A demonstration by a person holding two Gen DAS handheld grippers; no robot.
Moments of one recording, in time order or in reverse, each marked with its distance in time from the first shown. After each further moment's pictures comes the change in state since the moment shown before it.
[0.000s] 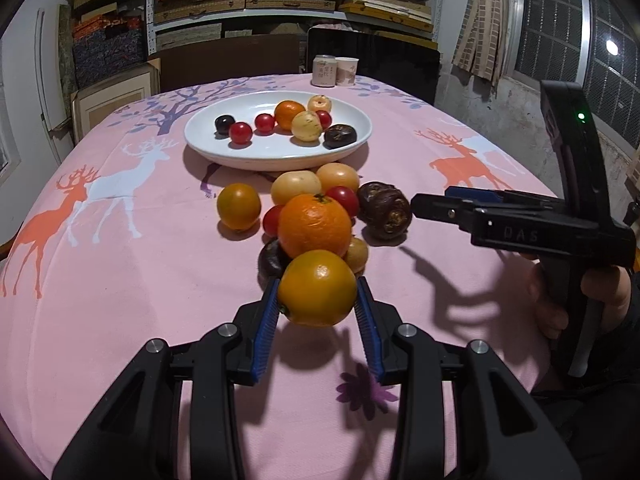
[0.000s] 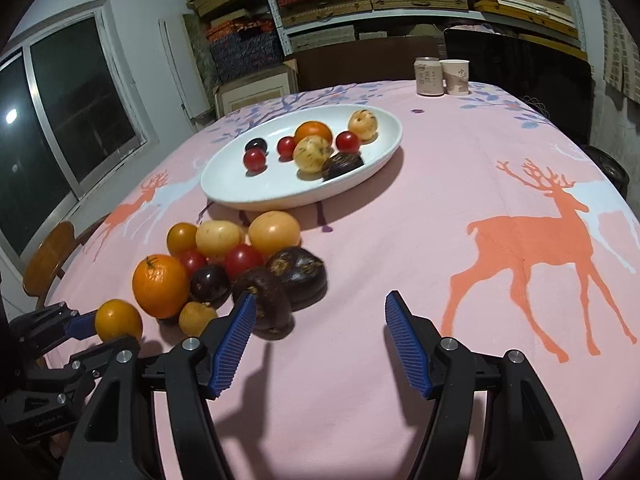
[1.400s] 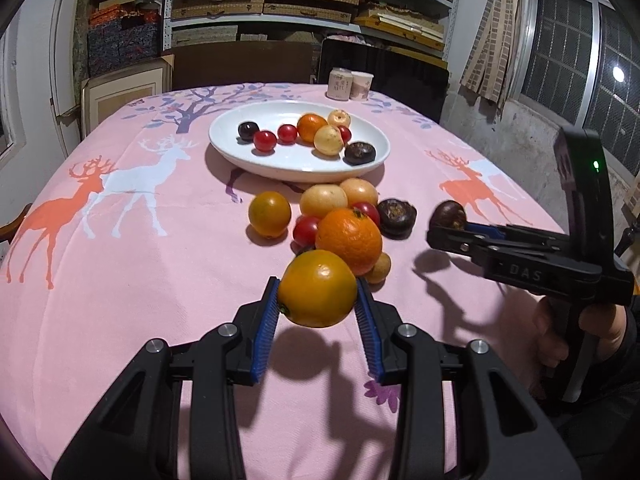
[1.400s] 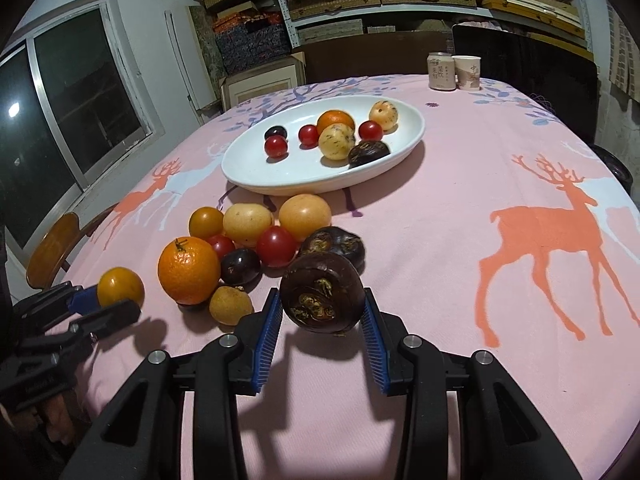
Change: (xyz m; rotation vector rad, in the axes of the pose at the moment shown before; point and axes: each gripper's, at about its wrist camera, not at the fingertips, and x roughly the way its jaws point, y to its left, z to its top) left arm -0.019 0.027 0.003 -0.066 -0.054 -0.019; right arm -0.009 0.018 -0.006 0.001 0.013 0.005
